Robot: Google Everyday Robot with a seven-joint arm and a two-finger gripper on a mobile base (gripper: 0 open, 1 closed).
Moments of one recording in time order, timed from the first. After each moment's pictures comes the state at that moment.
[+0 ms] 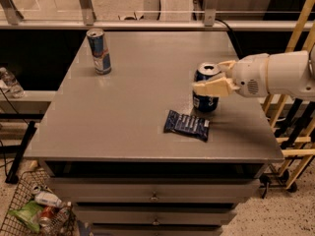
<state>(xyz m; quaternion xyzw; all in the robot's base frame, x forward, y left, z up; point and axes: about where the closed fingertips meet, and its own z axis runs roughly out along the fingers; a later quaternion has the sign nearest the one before) 0.563 -0.124 0.900 -0.42 0.73 0.26 0.47</state>
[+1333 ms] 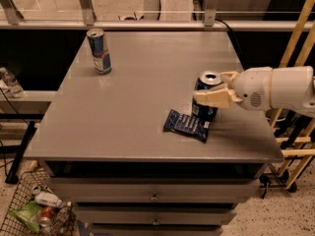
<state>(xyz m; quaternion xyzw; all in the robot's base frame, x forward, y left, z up) 0.538 -0.125 0.884 -0.40 0.74 0.28 0.47</state>
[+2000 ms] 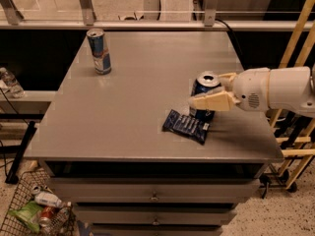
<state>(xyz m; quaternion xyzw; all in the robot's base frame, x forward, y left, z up) 0.538 -0.120 0.885 -0.41 0.73 0.28 0.47</state>
